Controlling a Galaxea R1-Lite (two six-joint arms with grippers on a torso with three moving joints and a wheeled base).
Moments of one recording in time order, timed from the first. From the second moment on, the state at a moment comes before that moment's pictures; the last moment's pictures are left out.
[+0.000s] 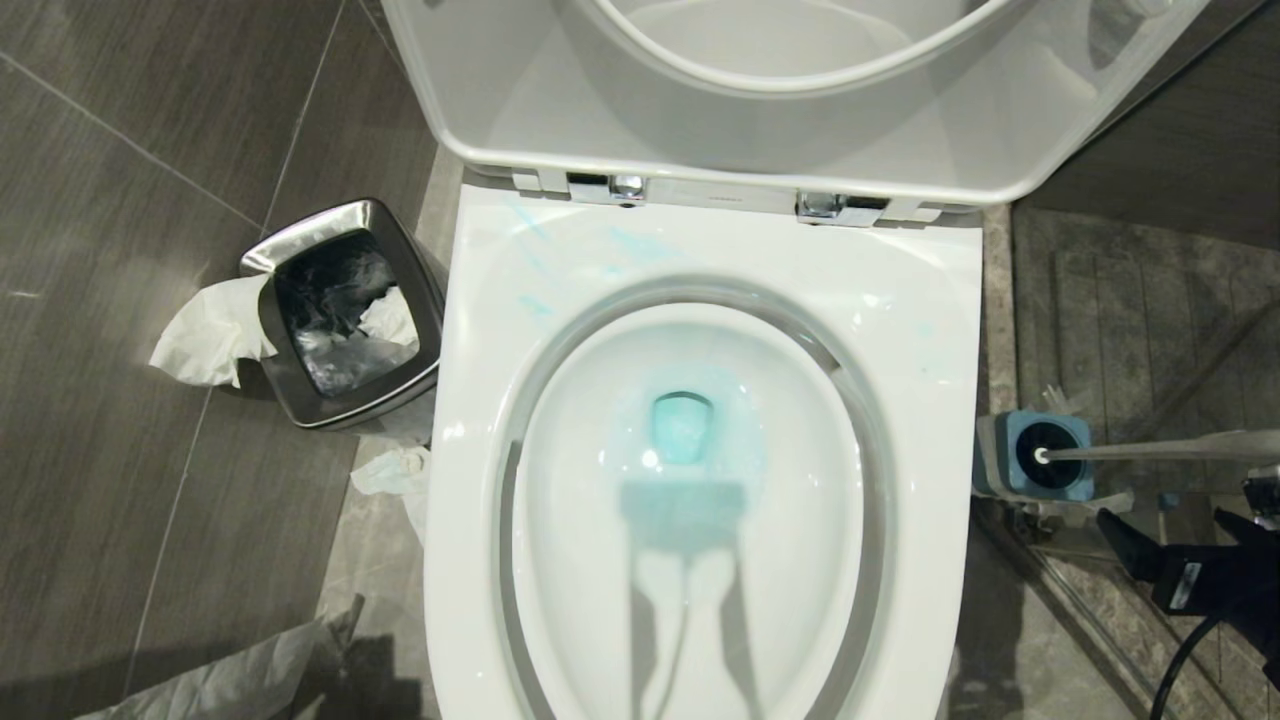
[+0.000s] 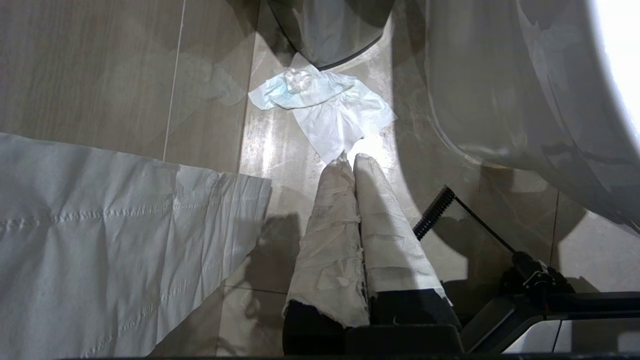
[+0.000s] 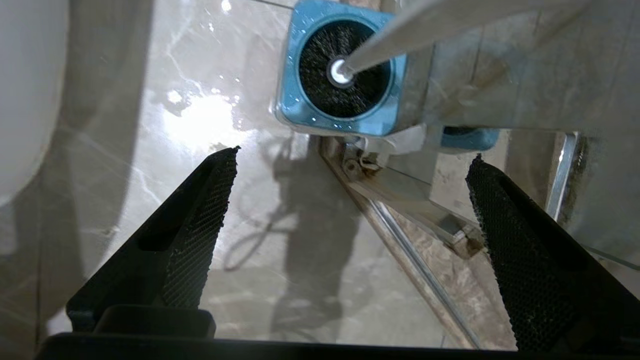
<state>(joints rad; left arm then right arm) 0.00 0.00 0.00 0.01 0.00 0.00 -0.24 1.68 0.00 -1.46 0.04 -0.13</state>
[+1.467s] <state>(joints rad) 0.00 0.00 0.00 0.01 0.00 0.00 -0.29 1.79 -0.21 -1.52 0.22 -0.18</state>
